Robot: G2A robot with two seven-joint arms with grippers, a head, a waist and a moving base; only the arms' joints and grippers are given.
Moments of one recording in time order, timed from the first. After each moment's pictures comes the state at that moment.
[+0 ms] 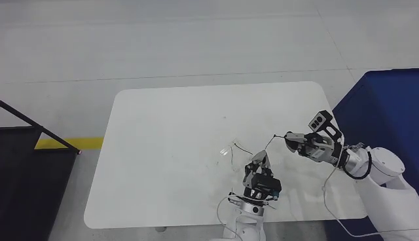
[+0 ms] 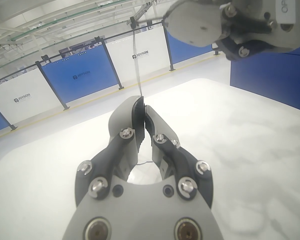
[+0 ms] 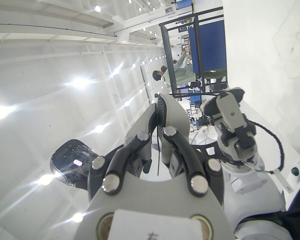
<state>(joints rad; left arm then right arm) 1.25 -1.70 -0.49 -1.20 1.67 0.79 0.32 -1.40 -0.92 1.60 -1.57 0.86 0.17 1.20</state>
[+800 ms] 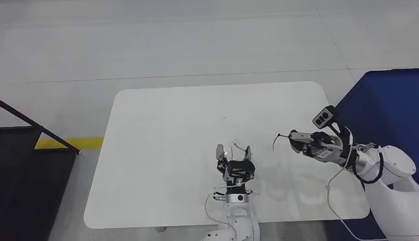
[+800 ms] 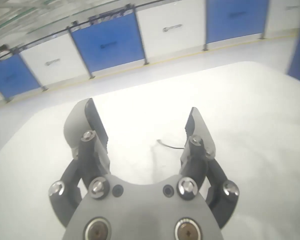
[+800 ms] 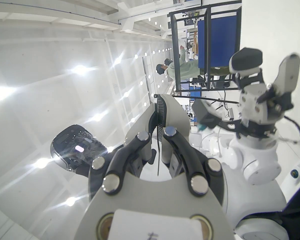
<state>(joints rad) 1.25 -1.71 -0.62 -1.20 1.55 1.01 0.21 -1.43 -0.91 1.65 -1.72 0.90 0.21 1.22</state>
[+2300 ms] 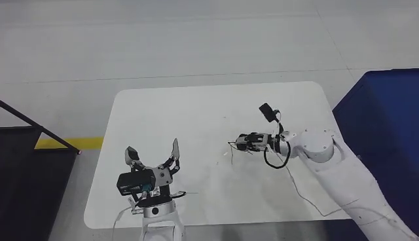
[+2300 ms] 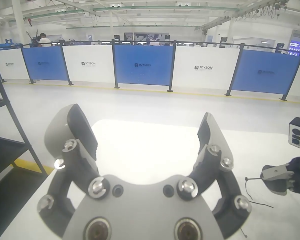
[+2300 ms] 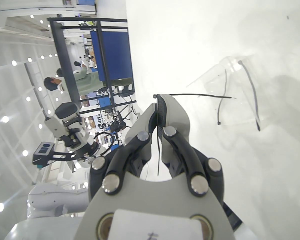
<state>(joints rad) 1.84 -1.59 -1.18 -2.06 1.72 0.45 0.28 -1.01 -0.96 1.05 -1.55 0.18 0.28 0.91</state>
